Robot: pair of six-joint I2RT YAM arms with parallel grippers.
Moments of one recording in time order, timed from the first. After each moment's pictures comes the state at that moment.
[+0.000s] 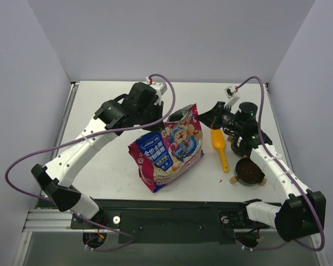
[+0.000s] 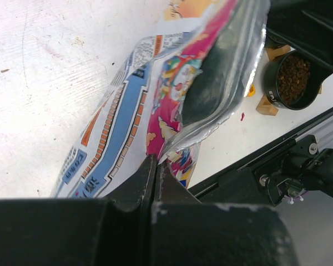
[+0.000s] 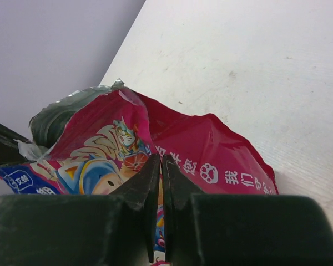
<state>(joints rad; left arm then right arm) -0.77 1.52 1.76 -0.99 -0.02 -0.47 0.23 1.24 0.91 0.07 -0.58 0.50</state>
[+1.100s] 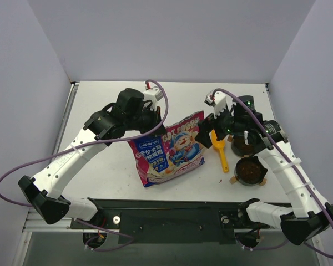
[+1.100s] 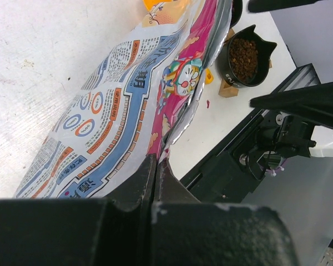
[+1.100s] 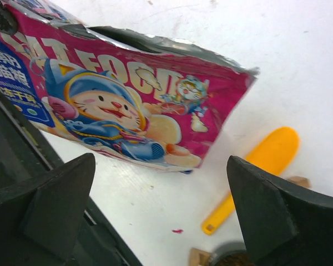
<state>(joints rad) -0.72 1.37 1.55 -0.78 0.23 -0.38 0.41 1.17 1.28 -0.78 -0.40 -0.17</state>
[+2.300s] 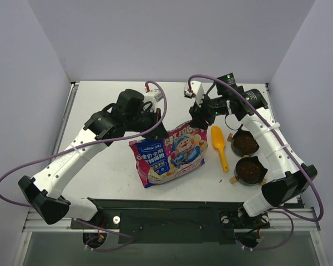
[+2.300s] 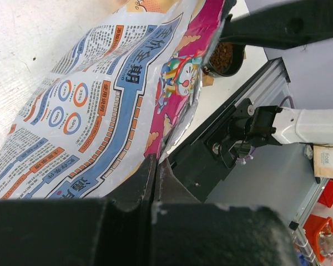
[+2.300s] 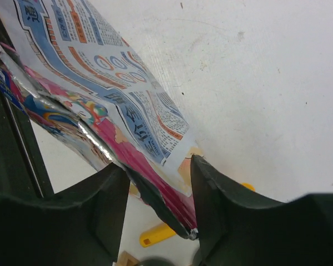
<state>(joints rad) -0.72 1.36 1.52 -0.78 0.31 -0.49 0.45 1.52 1.71 -1.05 -0.53 -0.63</state>
